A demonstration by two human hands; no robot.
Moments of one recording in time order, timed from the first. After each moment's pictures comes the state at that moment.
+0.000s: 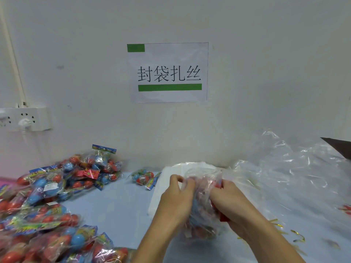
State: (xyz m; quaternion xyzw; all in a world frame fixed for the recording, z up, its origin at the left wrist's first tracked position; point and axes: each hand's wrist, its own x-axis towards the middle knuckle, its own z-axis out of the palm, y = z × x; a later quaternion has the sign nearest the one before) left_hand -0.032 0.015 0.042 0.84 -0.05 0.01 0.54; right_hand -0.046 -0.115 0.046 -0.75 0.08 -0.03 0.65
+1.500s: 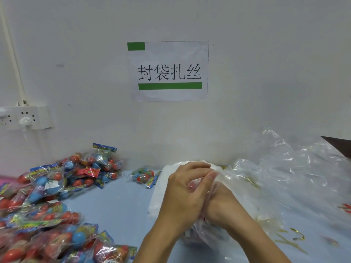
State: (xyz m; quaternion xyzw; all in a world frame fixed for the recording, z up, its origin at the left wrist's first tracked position) left_hand -0.040 0.005 0.047 0.71 -0.29 0.25 0.59; right_hand -0.054 -0.100 0.049 -0.89 -0.03 -0.06 0.45
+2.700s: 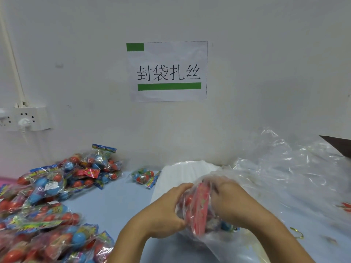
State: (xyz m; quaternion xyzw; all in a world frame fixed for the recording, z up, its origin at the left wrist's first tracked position) left_hand -0.023 0.056 0.034 0.89 -0.29 -0.06 0.36; right_hand -0.068 -0.120 0.069 -0.91 -0.10 -0.08 0.40
